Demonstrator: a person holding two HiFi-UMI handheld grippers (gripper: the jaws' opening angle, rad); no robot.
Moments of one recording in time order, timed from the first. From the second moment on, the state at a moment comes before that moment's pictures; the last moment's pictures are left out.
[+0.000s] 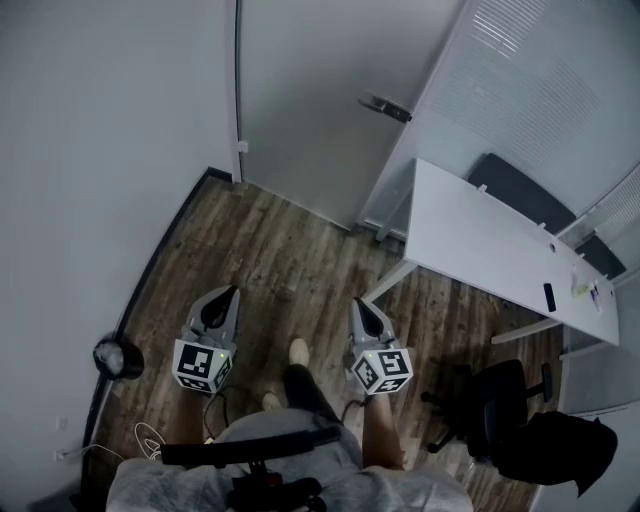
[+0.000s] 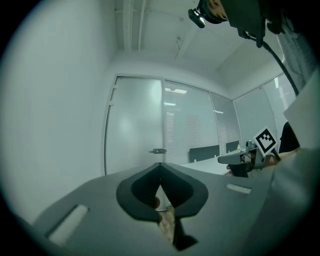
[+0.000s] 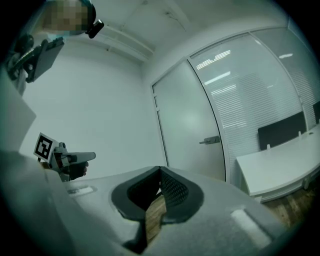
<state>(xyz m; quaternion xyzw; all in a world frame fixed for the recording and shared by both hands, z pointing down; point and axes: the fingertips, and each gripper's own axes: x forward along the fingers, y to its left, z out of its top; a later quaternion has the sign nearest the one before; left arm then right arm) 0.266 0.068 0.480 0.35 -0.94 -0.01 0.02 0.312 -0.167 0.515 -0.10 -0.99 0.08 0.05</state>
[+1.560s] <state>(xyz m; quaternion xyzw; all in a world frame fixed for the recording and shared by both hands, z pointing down) -0.024 -0.105 0.481 0.38 -0.92 -0.01 0.02 0.045 -0.321 0.529 -0.08 -0.99 0.10 0.06</state>
